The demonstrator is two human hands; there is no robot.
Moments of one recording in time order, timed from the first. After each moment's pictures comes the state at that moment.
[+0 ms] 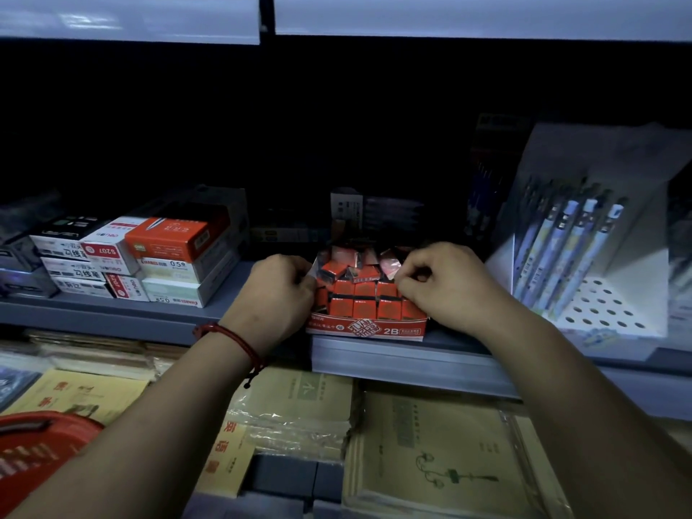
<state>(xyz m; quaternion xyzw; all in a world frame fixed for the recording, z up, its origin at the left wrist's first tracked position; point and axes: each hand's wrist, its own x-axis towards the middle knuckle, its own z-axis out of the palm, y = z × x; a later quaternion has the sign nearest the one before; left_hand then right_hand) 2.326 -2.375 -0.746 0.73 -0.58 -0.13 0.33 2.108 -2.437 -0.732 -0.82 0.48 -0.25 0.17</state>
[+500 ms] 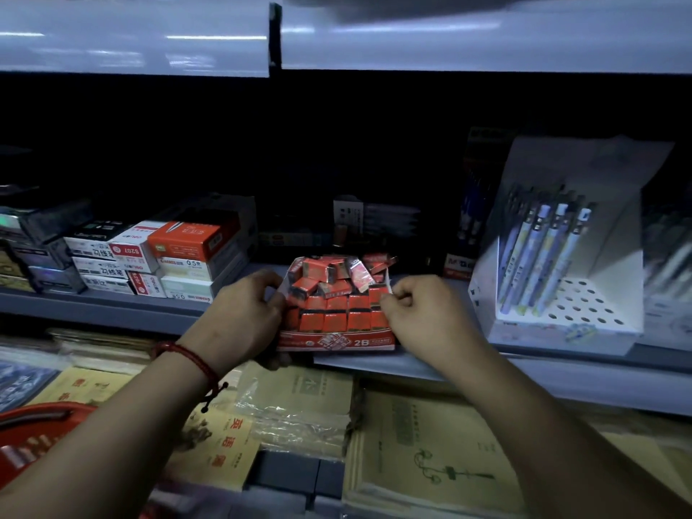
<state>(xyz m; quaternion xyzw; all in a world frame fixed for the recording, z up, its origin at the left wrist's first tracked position) 2.335 -2.322 -0.735 0.74 -0.53 -0.23 0.35 2.124 -2.391 -0.751 -0.76 0.53 -0.30 0.21</state>
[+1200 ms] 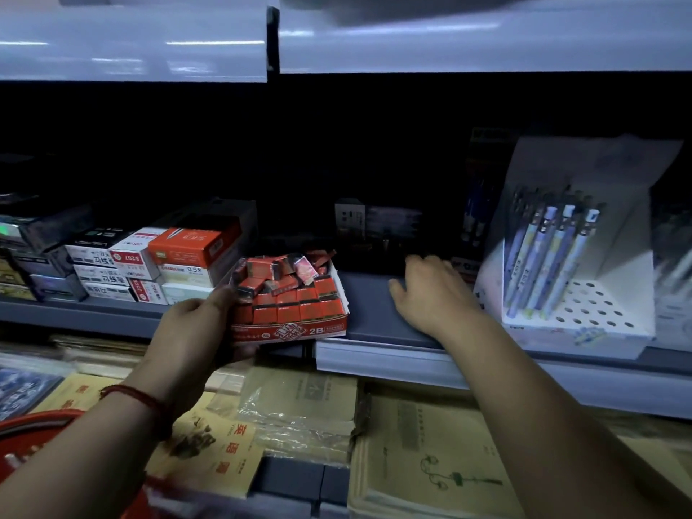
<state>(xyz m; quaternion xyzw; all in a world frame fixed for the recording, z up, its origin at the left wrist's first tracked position) 2.353 -2.292 -0.734 0.68 -0.23 -0.38 0.58 2.128 -2.437 -0.746 -0.82 0.56 -0.15 0.03</state>
